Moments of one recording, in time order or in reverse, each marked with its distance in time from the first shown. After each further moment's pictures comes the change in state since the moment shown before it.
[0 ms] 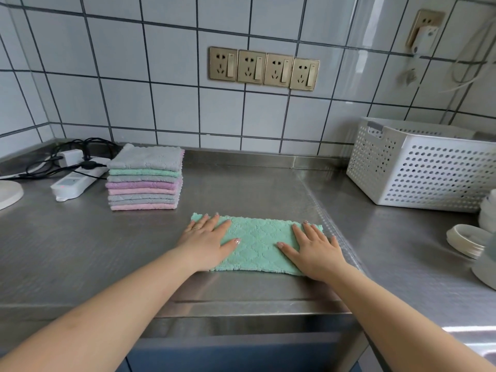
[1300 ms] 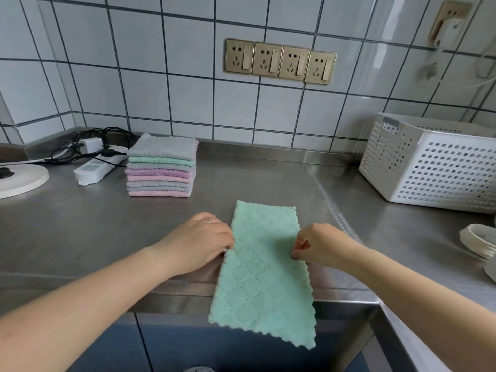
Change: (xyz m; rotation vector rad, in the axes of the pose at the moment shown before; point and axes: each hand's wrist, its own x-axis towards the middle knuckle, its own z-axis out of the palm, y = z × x) left_hand -0.050 -0.029 -0.011 0.169 0.420 0.606; right_hand -0.028 -0.015 -0.044 0.051 -0.080 -0.263
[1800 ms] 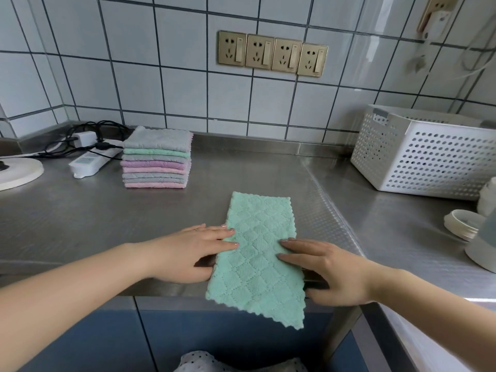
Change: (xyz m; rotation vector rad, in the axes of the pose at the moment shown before) left_hand -0.027 0.022 -0.018 -0.225 -0.466 -0.058; right_hand -0.059 0.034 0.034 -0.144 0.013 -0.520
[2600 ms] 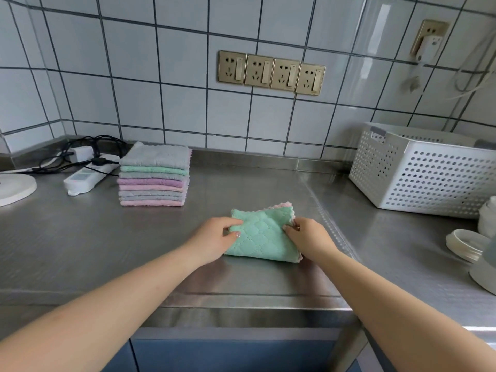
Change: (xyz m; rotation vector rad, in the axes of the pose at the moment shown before) left_hand 0.078 -0.009 -0.006 -0.640 0.510 -0.387; right_hand 0.099 0.024 -0.017 0.461 0.375 0.793
